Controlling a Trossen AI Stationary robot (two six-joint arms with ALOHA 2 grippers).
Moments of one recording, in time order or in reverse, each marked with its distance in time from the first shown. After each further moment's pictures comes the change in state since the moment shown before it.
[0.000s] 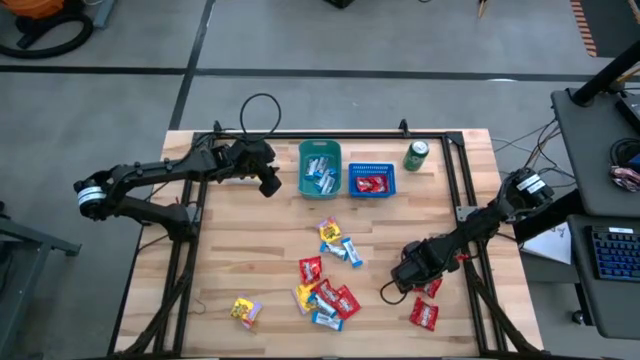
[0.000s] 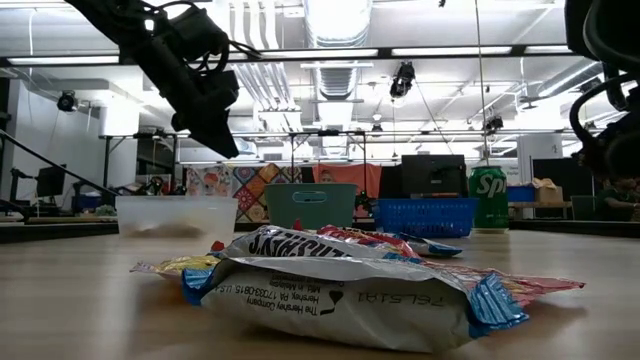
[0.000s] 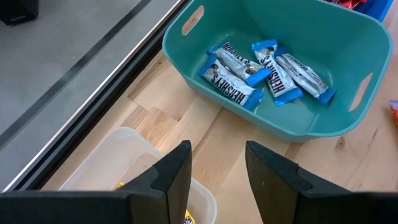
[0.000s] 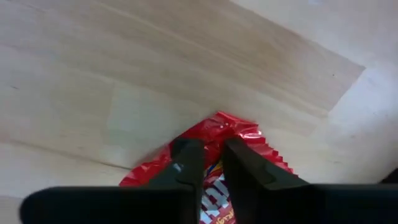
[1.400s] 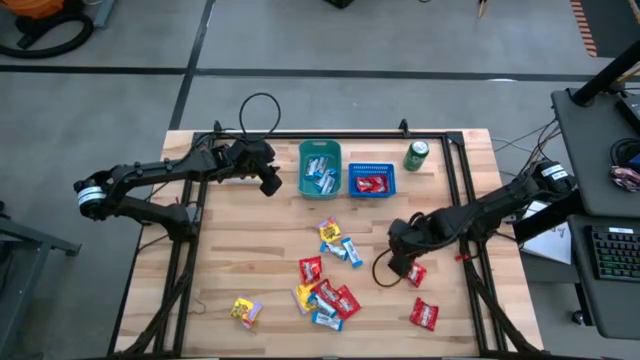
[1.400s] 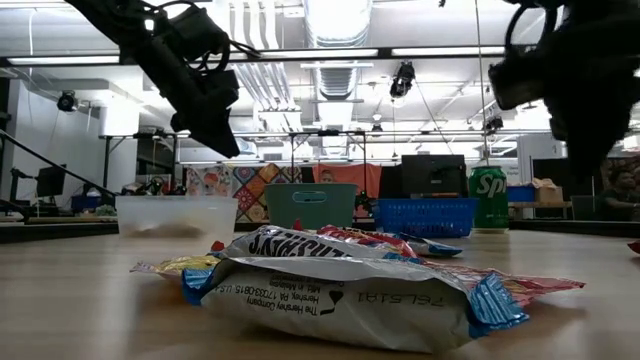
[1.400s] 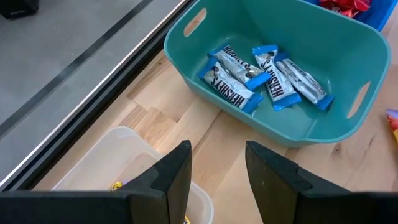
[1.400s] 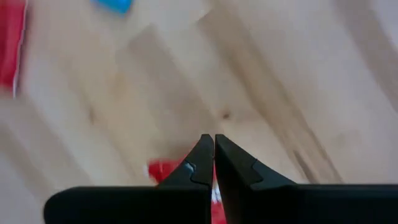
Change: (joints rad) left arm 0.000 0.000 0.000 0.007 0.000 -0.037; right arm -0.197 -0.261 0.037 -0.004 0.245 -0.773
